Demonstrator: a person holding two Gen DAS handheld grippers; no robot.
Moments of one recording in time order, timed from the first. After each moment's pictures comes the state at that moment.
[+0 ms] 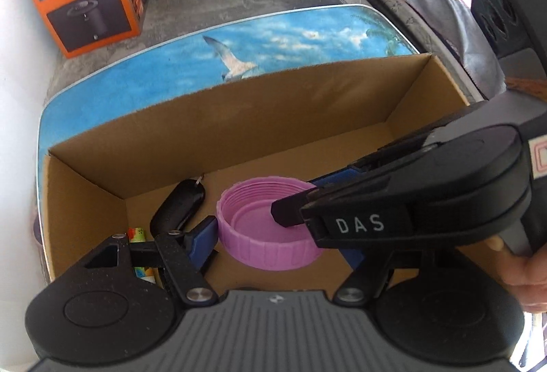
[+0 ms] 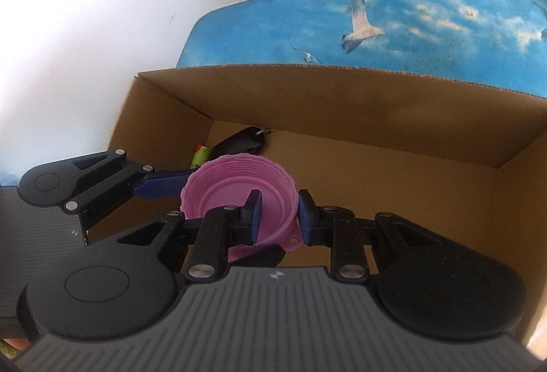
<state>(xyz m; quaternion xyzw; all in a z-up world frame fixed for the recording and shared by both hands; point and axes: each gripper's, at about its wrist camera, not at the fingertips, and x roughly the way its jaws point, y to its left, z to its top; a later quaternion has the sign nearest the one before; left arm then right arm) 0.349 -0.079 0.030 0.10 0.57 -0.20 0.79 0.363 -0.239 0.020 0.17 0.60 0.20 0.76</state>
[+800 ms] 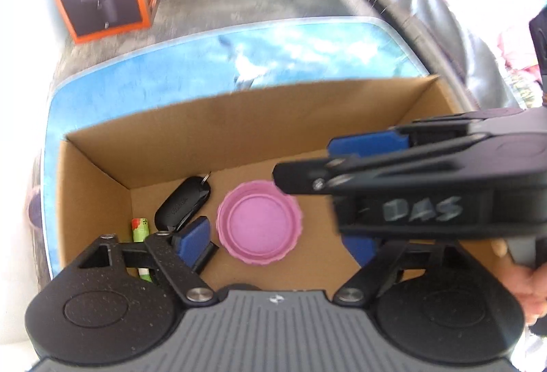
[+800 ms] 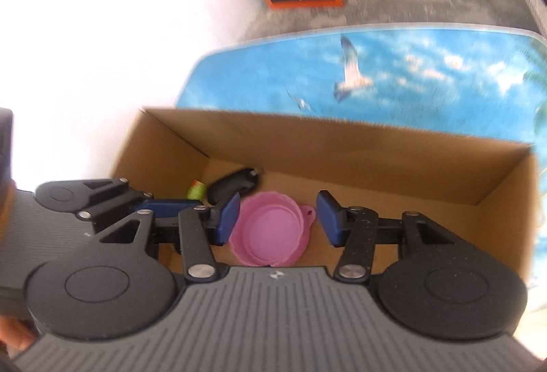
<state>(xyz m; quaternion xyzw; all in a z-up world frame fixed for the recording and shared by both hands) 0.332 -0.068 0.057 0.06 0.55 -0.19 0.81 0.338 -0.258 0.071 0.17 0.49 0.19 0.83</state>
